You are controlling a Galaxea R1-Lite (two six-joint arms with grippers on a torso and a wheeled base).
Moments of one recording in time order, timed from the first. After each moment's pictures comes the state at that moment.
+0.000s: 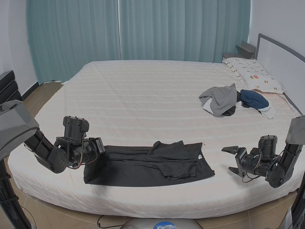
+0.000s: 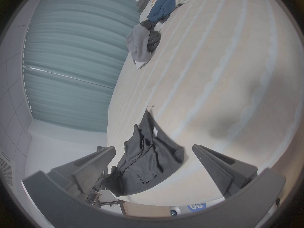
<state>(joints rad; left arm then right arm) -0.29 2.01 -0.76 -0.60 0.13 -0.52 0.11 2.11 -0.34 -1.25 0.30 1.08</state>
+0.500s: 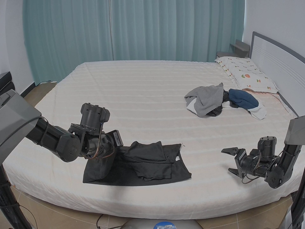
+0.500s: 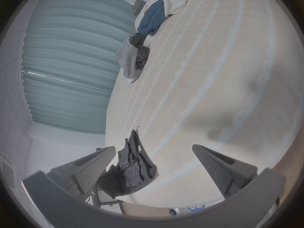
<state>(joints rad) -0.44 2.00 -1.00 -0.31 0.12 -0.64 0.11 2.13 -0.33 -1.26 0.30 1.08</state>
